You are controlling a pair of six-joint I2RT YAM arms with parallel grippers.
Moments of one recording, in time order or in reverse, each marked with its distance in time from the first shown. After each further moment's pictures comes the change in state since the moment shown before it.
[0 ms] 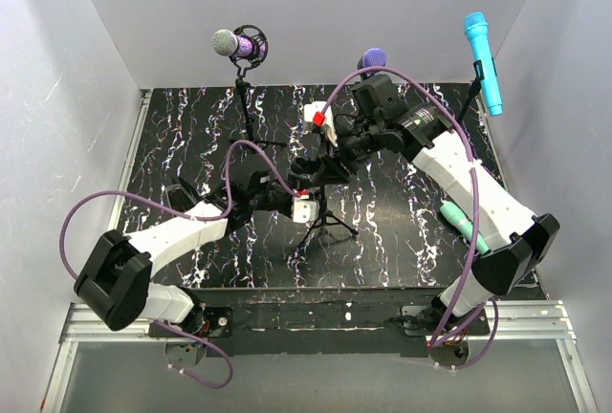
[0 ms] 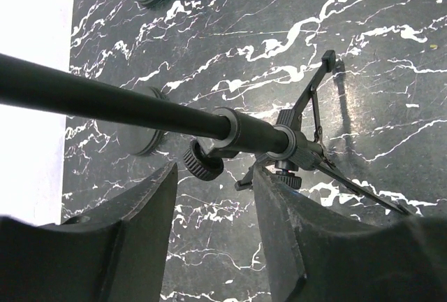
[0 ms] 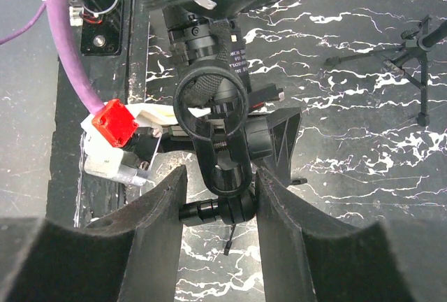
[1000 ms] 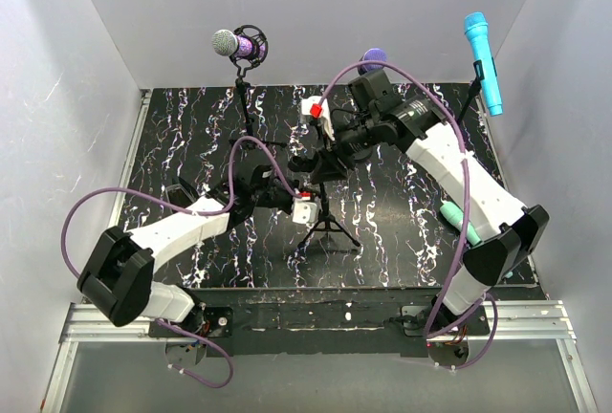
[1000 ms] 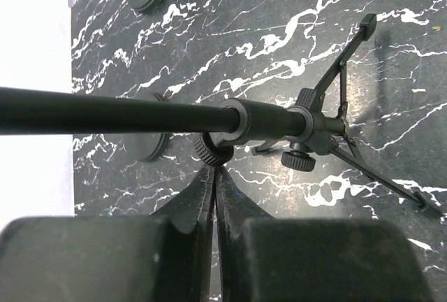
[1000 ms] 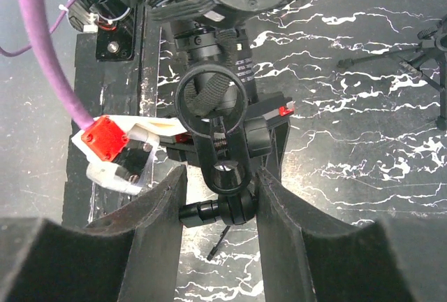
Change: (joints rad) left arm 0.007 0.042 0.053 -0.069 0.051 0.127; right arm -0.017 0.057 0.061 -0.044 -0.047 0.010
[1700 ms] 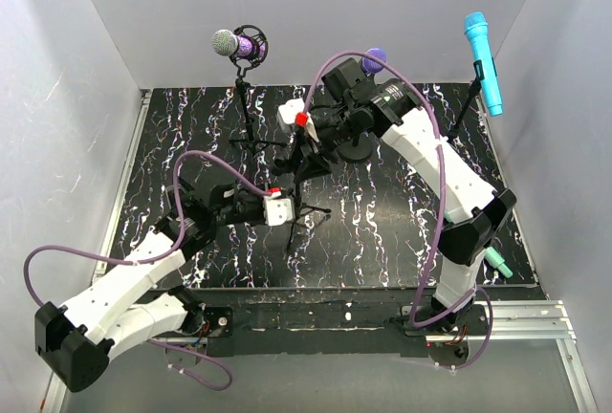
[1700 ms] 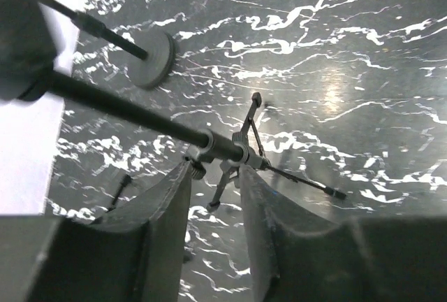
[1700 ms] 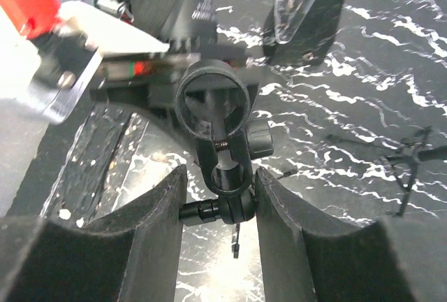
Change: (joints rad) left arm -0.002 -0.421 -0.040 -0.290 -0.196 -0.310; right arm 0.058 0.220 0.351 -0.188 -0.128 -0.292
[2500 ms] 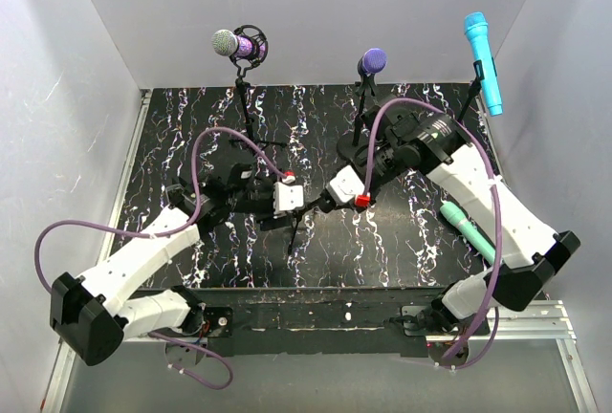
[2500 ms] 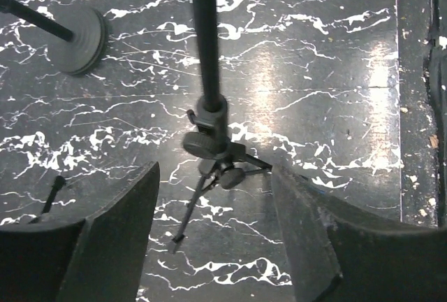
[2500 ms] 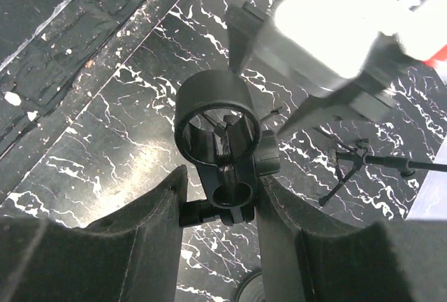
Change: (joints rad) left arm 0.014 0.146 0.124 -0.216 0.073 -0.048; right arm 0.005 -0.358 -0.421 -0.127 0.113 -0.646
